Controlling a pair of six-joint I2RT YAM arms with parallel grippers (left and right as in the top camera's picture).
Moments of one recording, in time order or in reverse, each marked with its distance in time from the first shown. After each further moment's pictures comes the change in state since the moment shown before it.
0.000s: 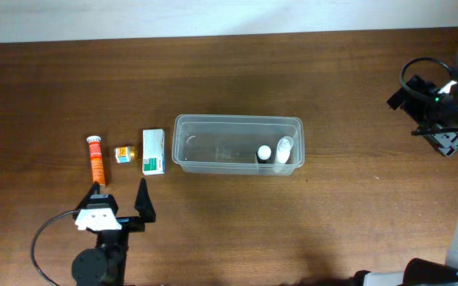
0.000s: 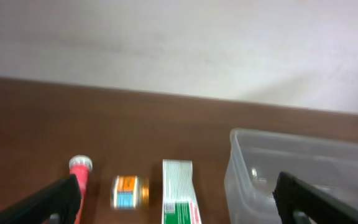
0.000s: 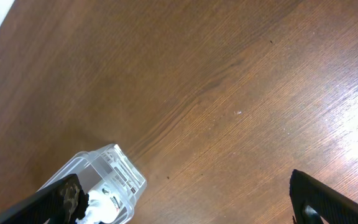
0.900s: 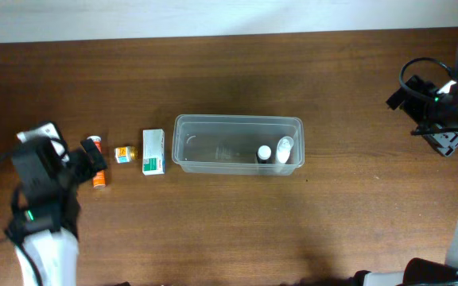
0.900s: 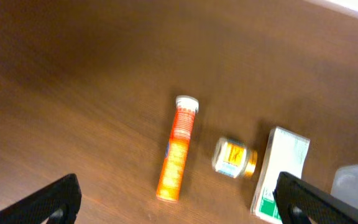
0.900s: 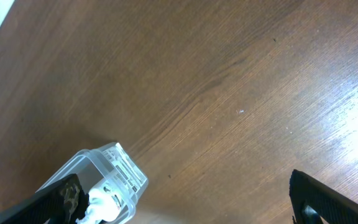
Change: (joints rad) left arm 0.284 1.075 0.810 -0.456 -0.074 0.002; right arm 0.000 0.002 -0.002 0.000 -0.008 0.000
